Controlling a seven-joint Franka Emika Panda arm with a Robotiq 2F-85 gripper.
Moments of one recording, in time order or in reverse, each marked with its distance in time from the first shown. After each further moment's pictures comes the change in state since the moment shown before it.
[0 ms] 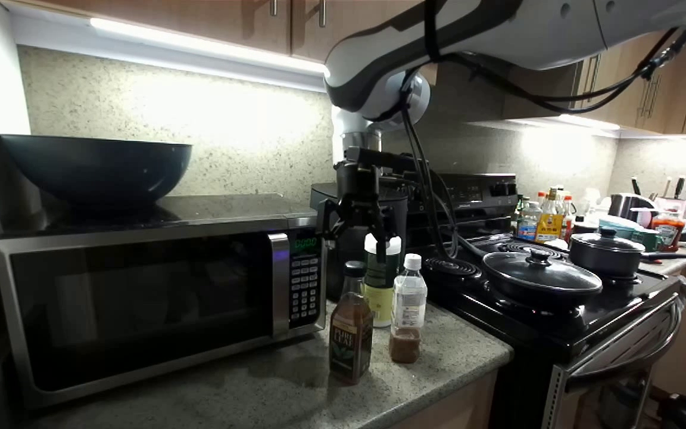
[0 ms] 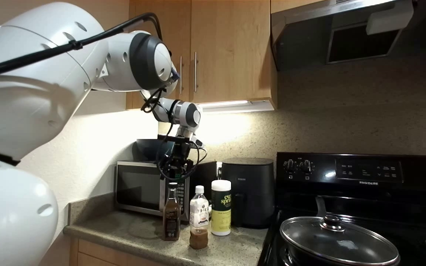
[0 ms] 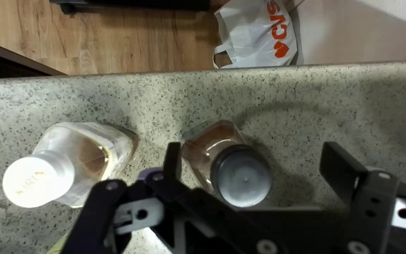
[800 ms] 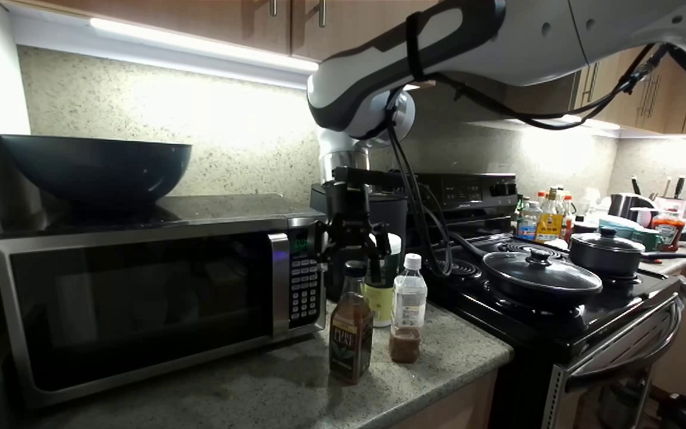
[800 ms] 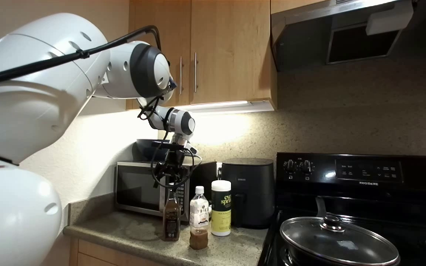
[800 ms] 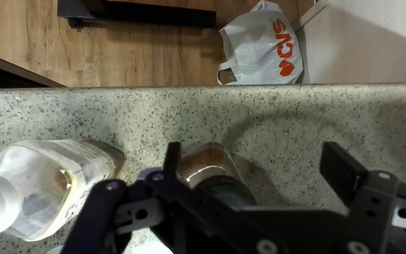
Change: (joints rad) arm 0.041 0.044 -0.005 0.001 -0.008 -0.015 0.003
